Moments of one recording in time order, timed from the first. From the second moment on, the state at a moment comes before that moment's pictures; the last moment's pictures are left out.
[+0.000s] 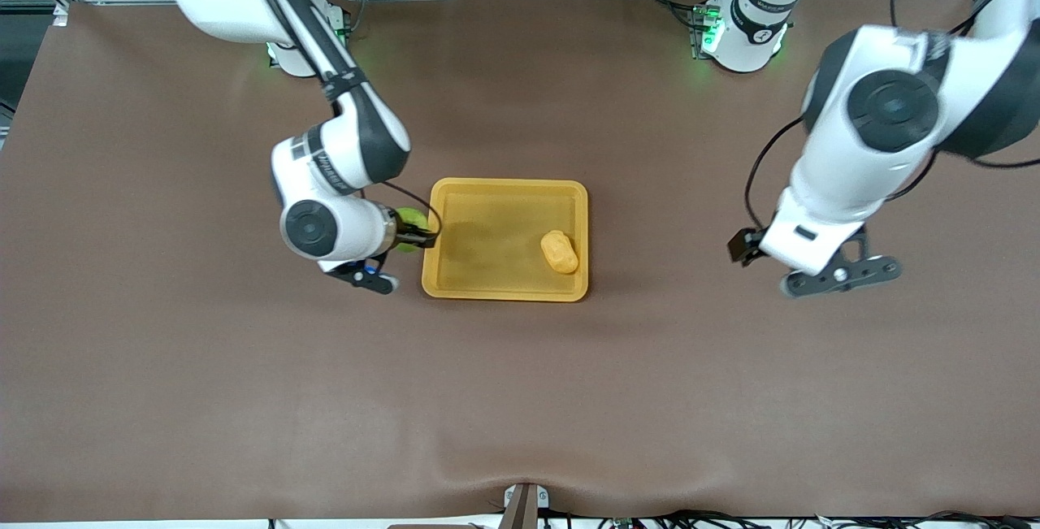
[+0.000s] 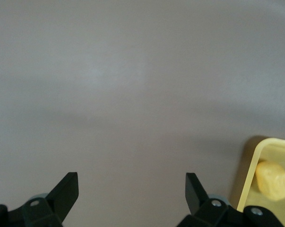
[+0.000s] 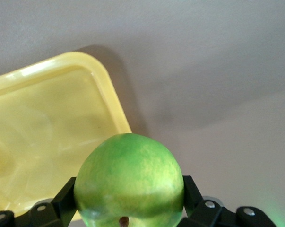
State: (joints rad) left arm -0.06 0.27 -0.28 -1.49 0.25 1.73 -0.53; right arm 0.48 0.52 0.00 -1.69 0.25 1.94 0.69
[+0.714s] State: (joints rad) left arm 0.05 0.09 -0.21 -1.50 0.12 1.51 -0.24; right arm 0.57 0.61 0.00 -1.75 0.33 2.19 0.76
